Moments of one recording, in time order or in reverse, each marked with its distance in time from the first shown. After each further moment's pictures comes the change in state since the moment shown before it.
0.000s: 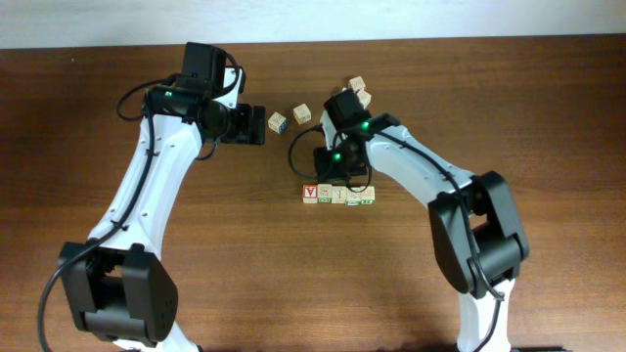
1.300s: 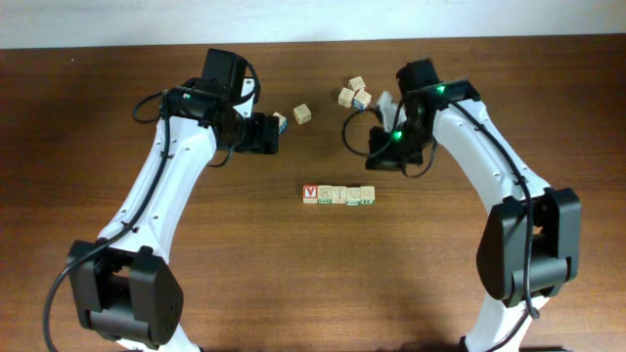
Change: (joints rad) left arm -0.068 0.000 0.000 -0.069 0.000 -0.071; right arm -0.249 -0.138 0.087 -0.392 -0.151 -0.140
